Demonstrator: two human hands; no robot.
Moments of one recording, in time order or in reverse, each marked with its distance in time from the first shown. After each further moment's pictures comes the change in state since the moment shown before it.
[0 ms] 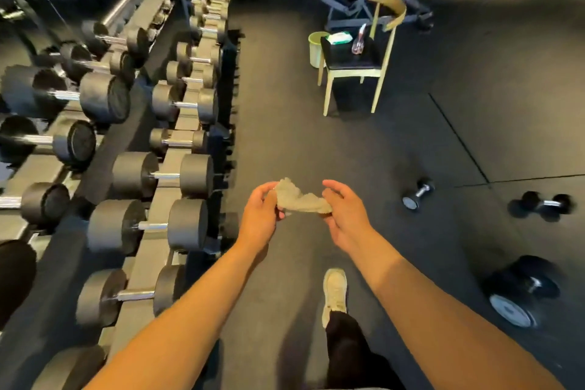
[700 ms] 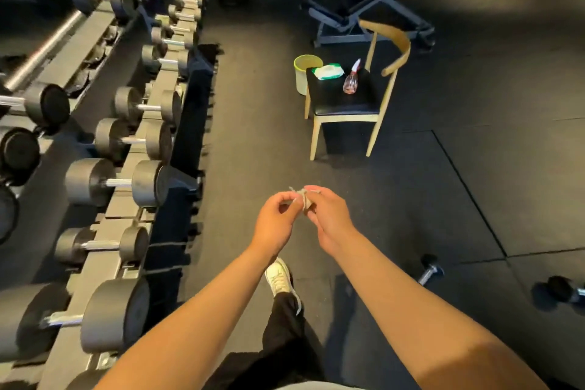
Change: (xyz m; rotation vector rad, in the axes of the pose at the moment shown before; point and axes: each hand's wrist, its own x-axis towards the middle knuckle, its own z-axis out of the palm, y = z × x) left_hand 0.479 0.108 0.196 0.106 -0.110 0.054; right_hand 0.477 -0.215 0.080 -0.050 -0.028 0.067
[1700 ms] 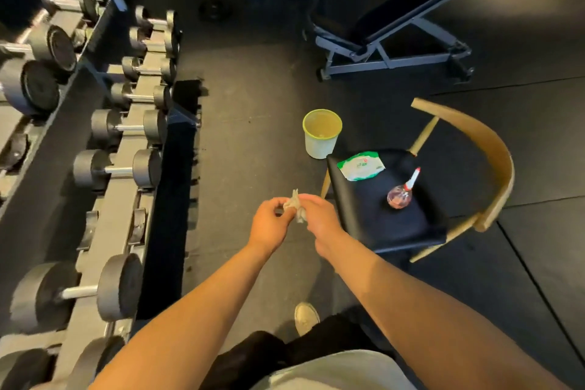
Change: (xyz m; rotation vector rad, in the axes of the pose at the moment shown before) left_hand 0.865 0.123 -0.076 0.331 -0.055 -0.033; right_hand 0.749 -0.318 0.295 -0.215 0.072 0.068
